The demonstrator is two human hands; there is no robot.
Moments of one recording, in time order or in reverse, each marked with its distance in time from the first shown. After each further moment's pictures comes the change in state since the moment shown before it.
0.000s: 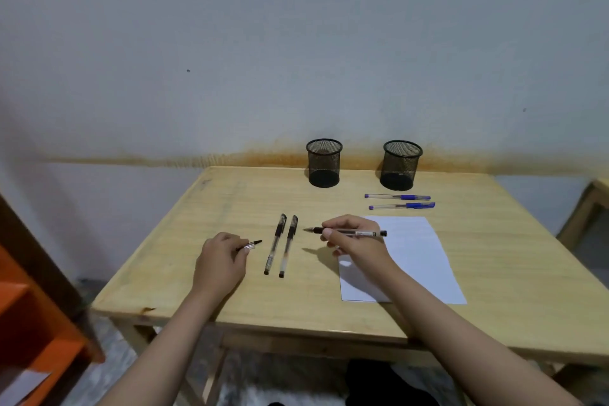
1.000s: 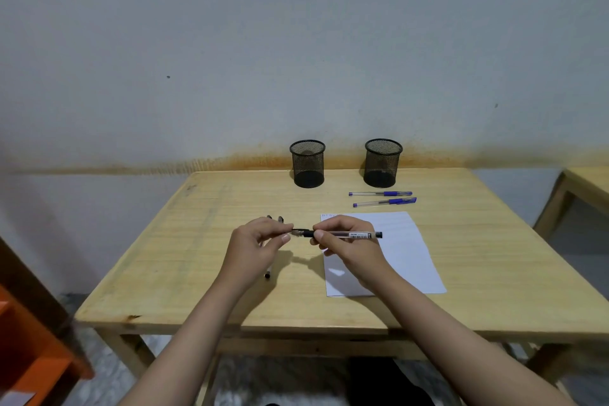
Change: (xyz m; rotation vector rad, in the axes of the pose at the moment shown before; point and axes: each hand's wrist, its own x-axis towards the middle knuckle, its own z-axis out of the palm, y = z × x) left_hand -0.014 0.098 -0.010 -0.576 -0.113 0.168; right_hand -0.023 -0.013 -0.008 -0.016 -0.002 -0.094
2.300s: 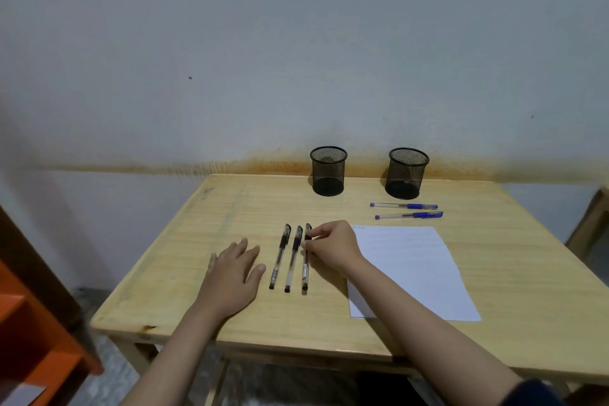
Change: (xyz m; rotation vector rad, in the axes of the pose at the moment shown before) left_hand -0.003 -0.088 -0.043 0.690 -0.180 -0.205; right_hand 0.077 0.039 0.055 -0.311 0.083 0.344
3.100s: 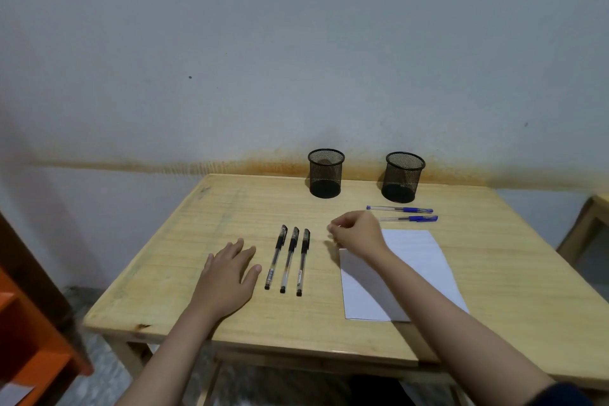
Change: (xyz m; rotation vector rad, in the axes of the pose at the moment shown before) left_hand -0.001 -0.002 0.002 0.005 0.022 0.008; right_hand 0.017 0.003 -0.045 -0.134 0.129 -0.084
